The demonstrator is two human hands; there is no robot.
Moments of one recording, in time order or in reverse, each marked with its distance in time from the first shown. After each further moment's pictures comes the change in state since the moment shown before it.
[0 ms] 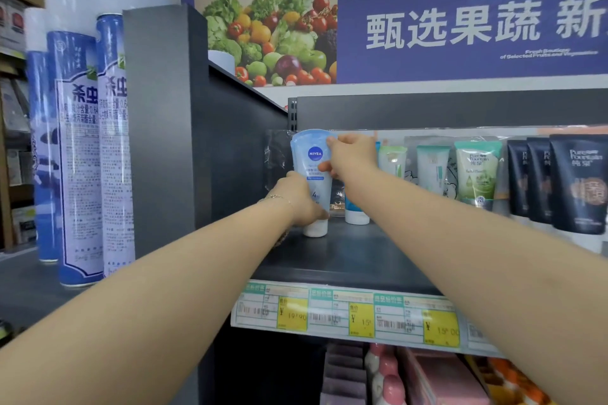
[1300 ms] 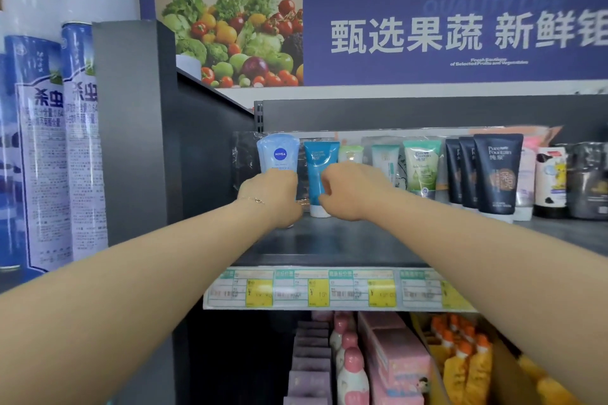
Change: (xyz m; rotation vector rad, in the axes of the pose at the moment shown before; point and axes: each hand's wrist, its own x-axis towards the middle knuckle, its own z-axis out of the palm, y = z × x) left_hand -0.041 0.024 -0.008 0.468 0.143 0.272; right_hand -0.053 -0.005 -0.076 -1.445 -0.271 -0.448
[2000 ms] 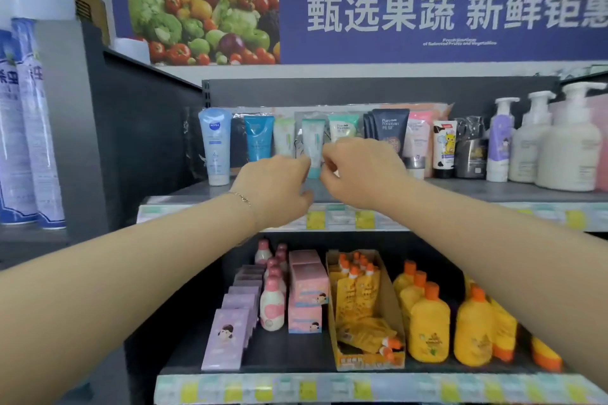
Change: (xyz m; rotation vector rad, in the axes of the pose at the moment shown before) left_hand -0.119 0.148 -0.043 0.007 0.132 0.277; right_hand -0.167 0.098 -0.062 -0.043 0.257 -0.137
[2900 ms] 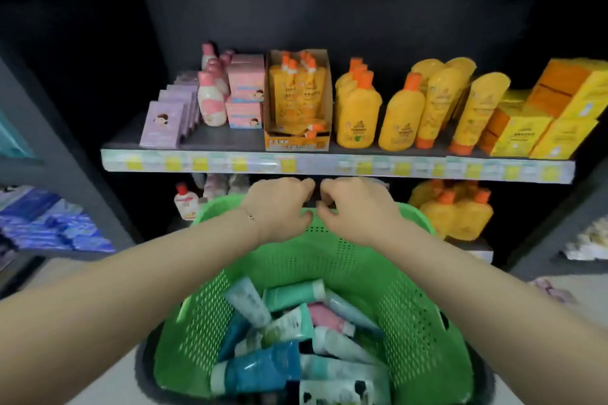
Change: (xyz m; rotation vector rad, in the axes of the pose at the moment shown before) left_hand -0.200 0.192 0.180 -0.227 -0.527 0.084; right_hand -0.327 0.006 0.113 0.352 -0.568 0.114
